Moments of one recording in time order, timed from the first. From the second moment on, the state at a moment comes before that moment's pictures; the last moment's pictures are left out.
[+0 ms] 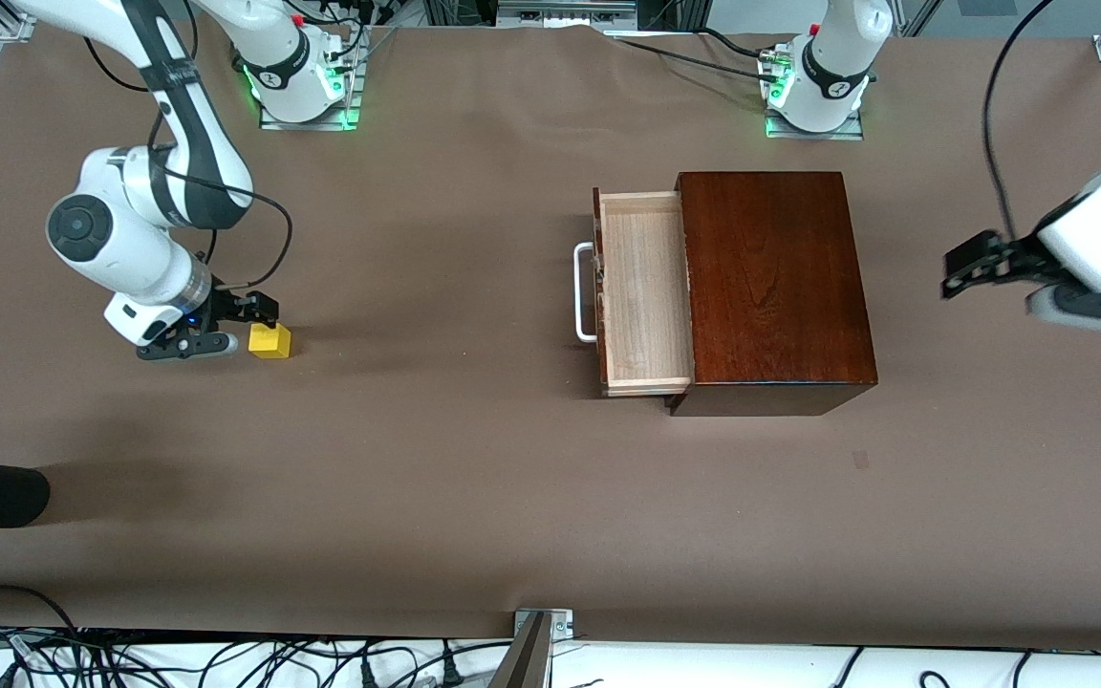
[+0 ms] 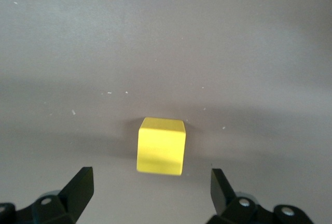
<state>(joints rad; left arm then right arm) -0.08 0.13 0.06 -1.50 0.00 1.58 0.11 0.09 0.25 -0.03 -2.19 0.00 2.42 -0.07</state>
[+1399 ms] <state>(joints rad) -0.01 0.04 0.05 -1.53 -0.01 1.58 -0.06 0.09 0.40 -0.03 -2.26 0.01 2.65 -0.05</state>
